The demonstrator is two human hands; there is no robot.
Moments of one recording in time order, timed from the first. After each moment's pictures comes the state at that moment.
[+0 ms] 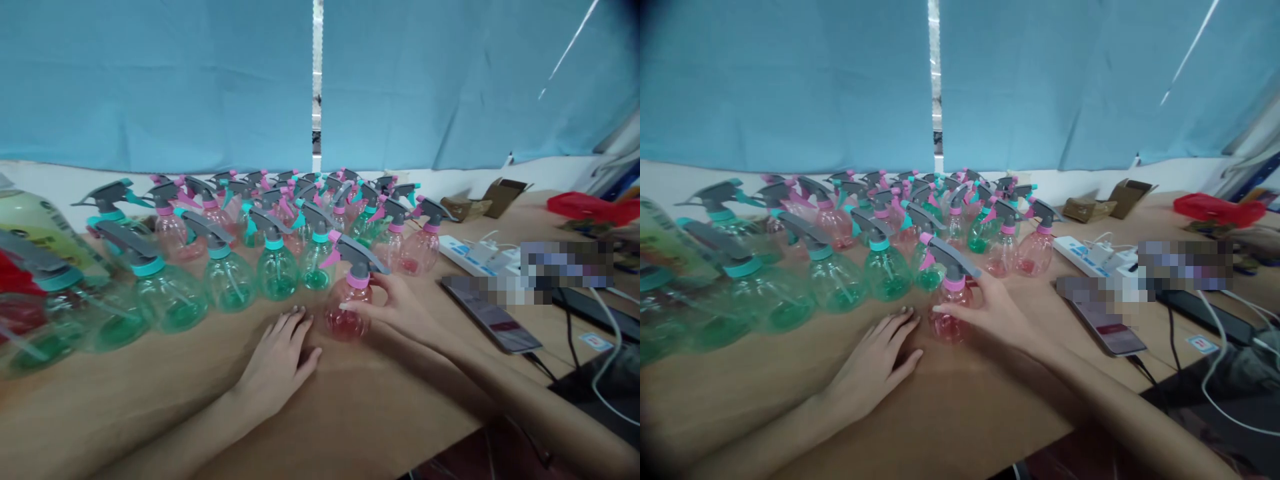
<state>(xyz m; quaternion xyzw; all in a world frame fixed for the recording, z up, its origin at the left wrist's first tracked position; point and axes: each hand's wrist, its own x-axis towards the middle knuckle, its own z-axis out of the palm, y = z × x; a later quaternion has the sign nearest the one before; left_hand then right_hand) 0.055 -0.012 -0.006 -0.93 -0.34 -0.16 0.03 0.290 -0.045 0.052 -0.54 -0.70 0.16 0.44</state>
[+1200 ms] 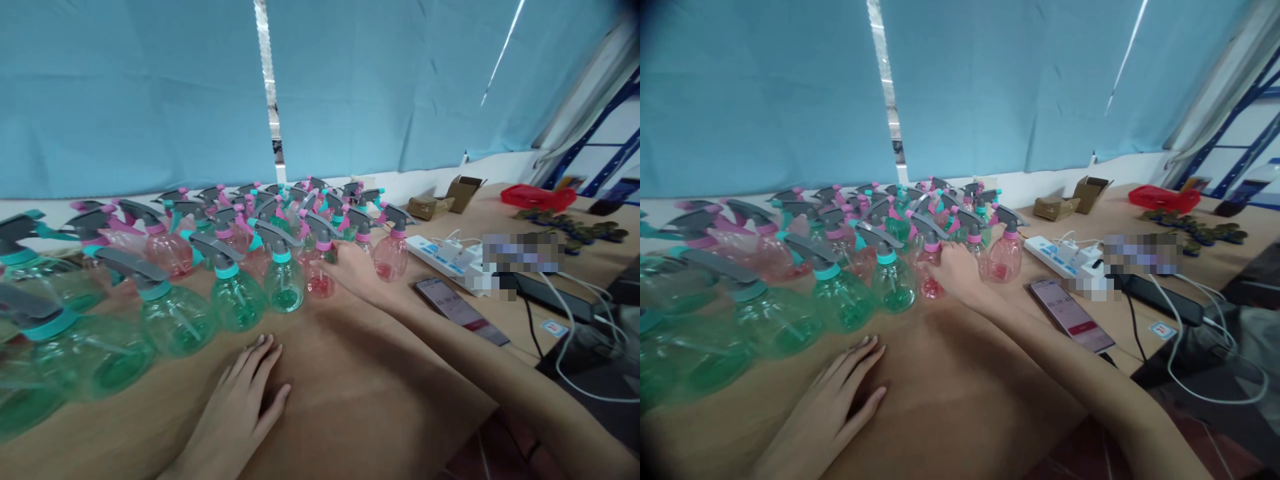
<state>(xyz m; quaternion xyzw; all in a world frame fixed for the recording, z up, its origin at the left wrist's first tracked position) 0.049 0.001 -0.016 -0.92 -0.31 -0.21 0.08 0.316 0.045 0.070 -0.71 -0.63 -0.02 0.33</state>
